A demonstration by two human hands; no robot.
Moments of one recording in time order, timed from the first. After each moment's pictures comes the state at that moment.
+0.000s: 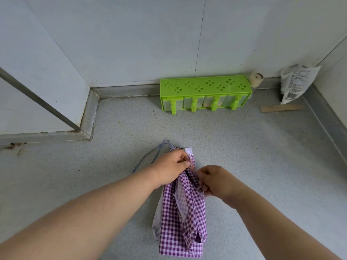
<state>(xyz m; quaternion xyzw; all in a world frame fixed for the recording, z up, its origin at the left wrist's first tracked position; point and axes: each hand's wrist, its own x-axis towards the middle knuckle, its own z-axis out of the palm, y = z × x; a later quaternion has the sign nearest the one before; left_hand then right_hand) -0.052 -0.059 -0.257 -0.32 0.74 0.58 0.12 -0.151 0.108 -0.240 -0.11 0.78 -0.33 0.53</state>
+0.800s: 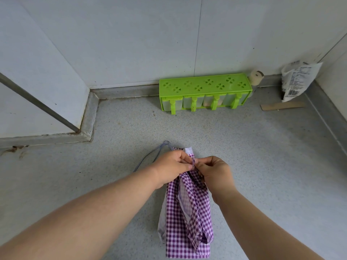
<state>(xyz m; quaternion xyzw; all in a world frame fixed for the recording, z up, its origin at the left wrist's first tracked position) -0.057 -0.059 -0.261 -0.34 0.69 0.63 0.12 -0.134 0.089 -0.253 0.05 0.73 -0.56 0.39</state>
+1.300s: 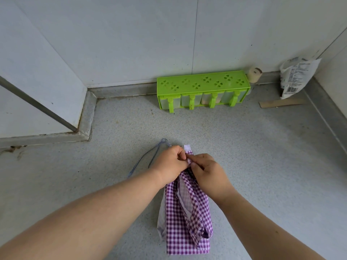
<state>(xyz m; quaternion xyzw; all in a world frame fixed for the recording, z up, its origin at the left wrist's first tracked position) -0.059 -0.050 -0.266 -0.36 0.76 0.54 0.06 -0.134 0.098 -0.265 -0.27 0.81 -0.42 0.31</state>
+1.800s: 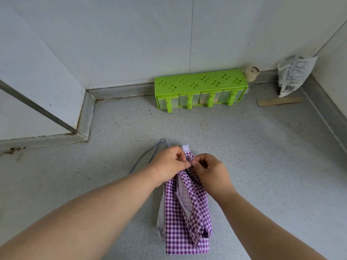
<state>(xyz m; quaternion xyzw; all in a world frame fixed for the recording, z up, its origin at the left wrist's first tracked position) -0.058 -0.054 -0.264 -0.35 0.73 0.58 0.08 -0.137 0.103 -0.278 -0.14 0.79 -0.50 0.32</state>
